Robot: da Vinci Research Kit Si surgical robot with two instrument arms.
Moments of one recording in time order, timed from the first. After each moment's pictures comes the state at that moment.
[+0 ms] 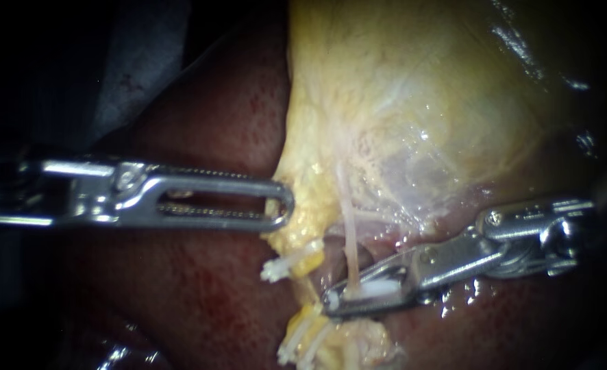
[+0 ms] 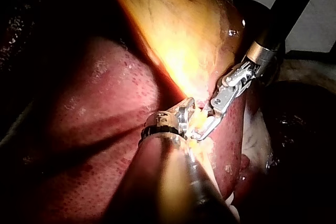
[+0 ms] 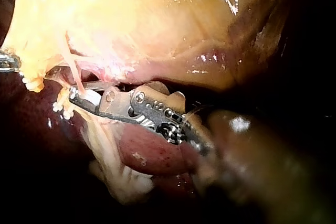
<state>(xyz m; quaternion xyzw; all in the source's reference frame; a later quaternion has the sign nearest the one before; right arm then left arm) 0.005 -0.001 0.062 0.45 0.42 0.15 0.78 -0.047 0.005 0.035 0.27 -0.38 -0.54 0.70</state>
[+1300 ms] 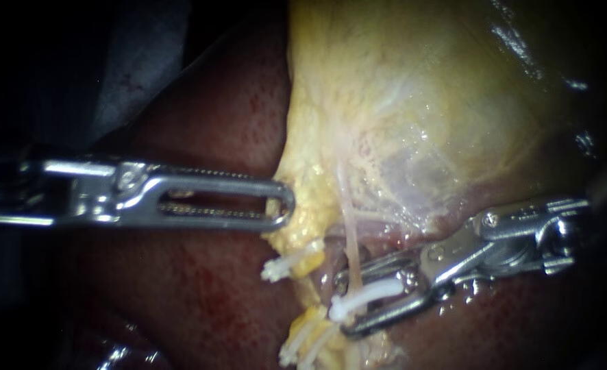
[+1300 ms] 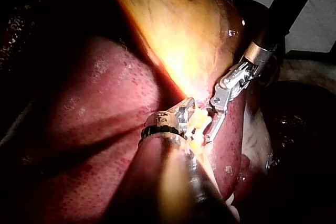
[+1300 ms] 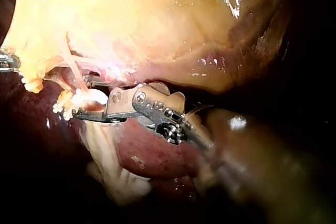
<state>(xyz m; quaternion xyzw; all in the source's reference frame) 0.006 -0.001 0.063 0.41 0.44 0.15 0.78 -0.047 0.005 0.035 0.27 -0.38 -0.54 0.70</state>
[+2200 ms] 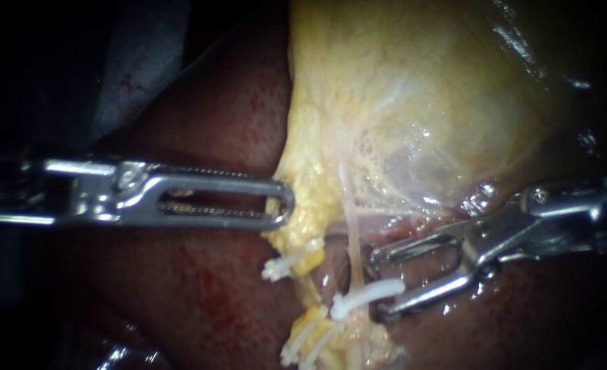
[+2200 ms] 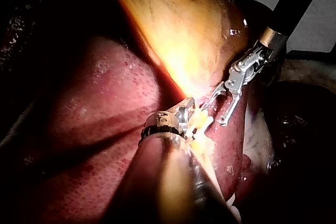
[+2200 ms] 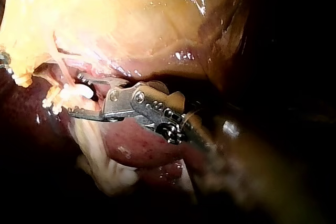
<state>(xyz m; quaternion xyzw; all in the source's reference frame) 0.001 0.003 0.058 0.41 0.45 0.17 0.78 -0.047 0.005 0.036 0.27 -0.38 -0.54 0.70</state>
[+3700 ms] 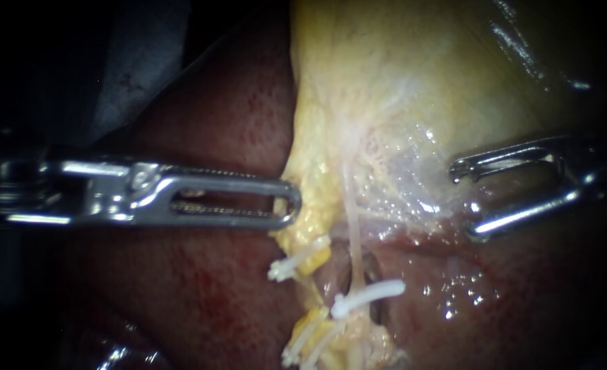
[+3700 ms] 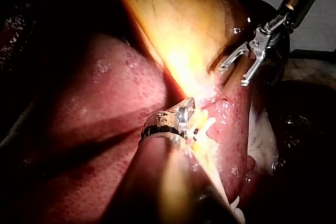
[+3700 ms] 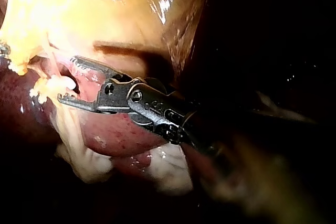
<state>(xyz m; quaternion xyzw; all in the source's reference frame) -0.004 0.010 0.051 0.35 0.48 0.18 0.78 -0.048 0.005 0.039 0.26 -0.39 -0.54 0.70</state>
